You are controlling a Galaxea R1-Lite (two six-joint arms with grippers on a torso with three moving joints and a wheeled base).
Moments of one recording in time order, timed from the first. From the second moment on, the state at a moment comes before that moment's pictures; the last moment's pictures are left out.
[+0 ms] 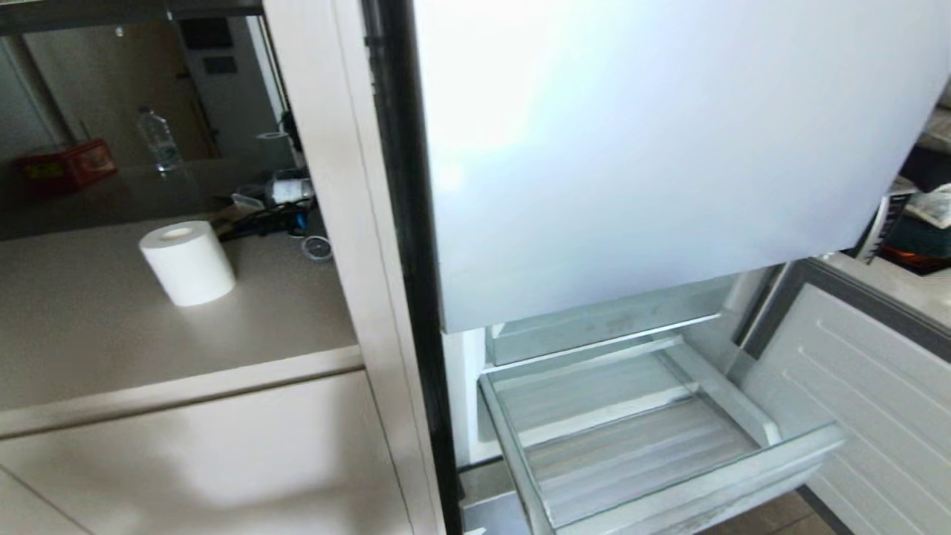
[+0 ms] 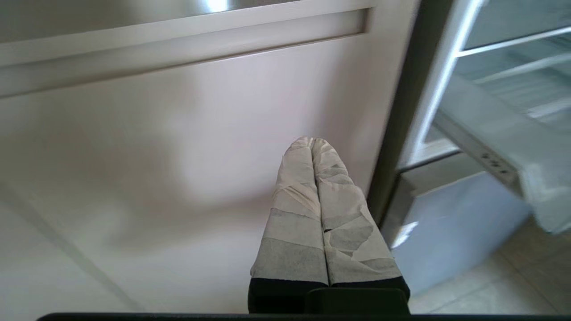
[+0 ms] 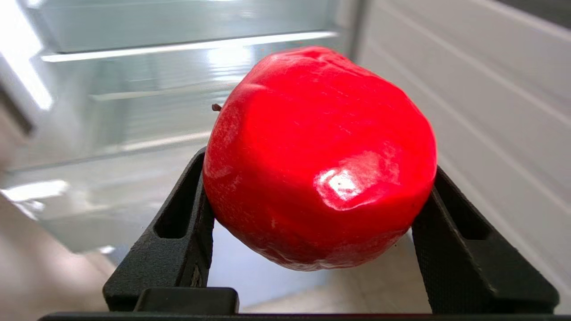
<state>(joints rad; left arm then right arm) 0.01 0.00 0.00 0.03 0.00 0.02 0.00 0.00 0.00 0.00 0.00 -0.01</state>
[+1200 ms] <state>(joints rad) 0.01 0.00 0.00 0.03 0.00 0.02 0.00 0.00 0.00 0.00 0.00 -0.01</state>
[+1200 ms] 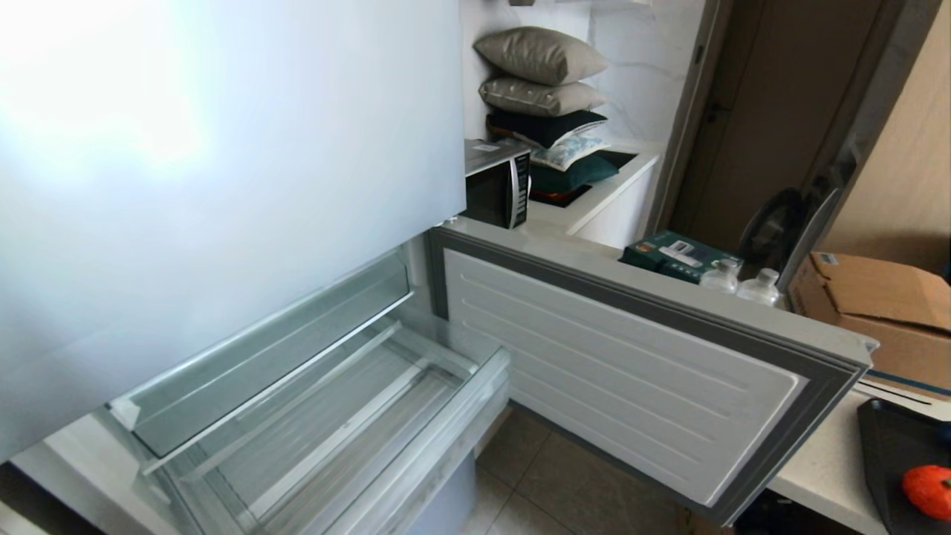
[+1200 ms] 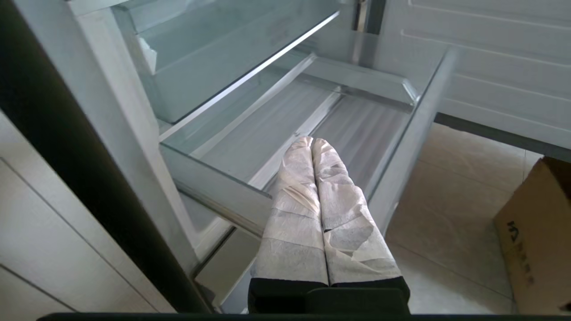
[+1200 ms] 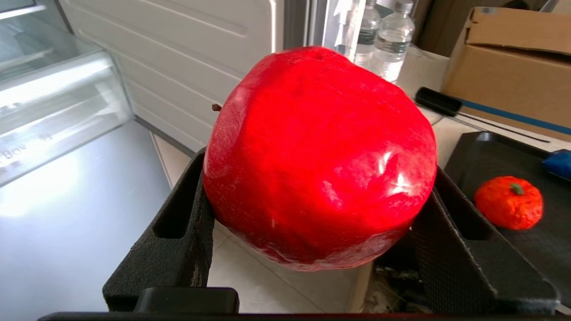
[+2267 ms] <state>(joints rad) 0.01 0.00 0.00 0.03 0.00 0.02 -0.67 0.67 -0.31 -0.06 0.06 0.38</state>
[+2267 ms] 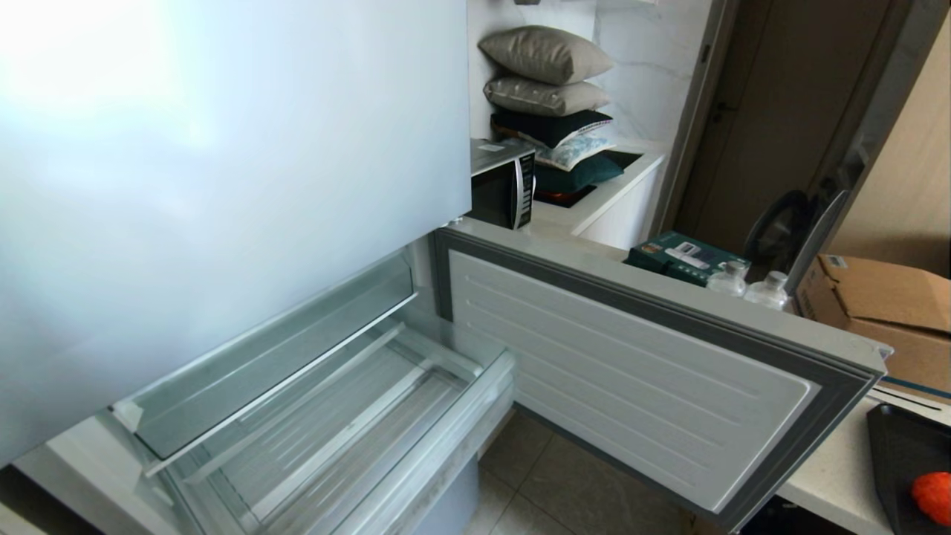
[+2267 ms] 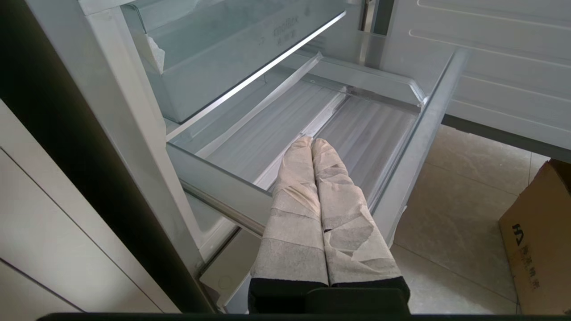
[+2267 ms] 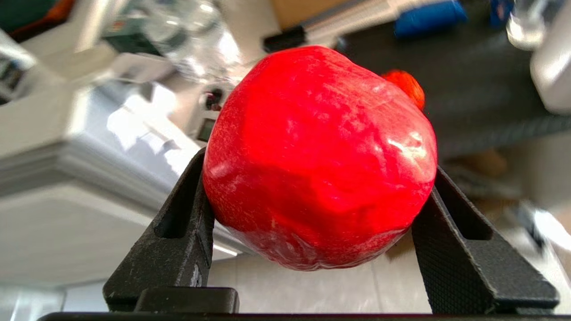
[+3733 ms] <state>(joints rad) 0.01 0.00 0.00 0.03 0.00 0.02 -1.10 2.02 -0.75 -0.35 0.22 0.07</state>
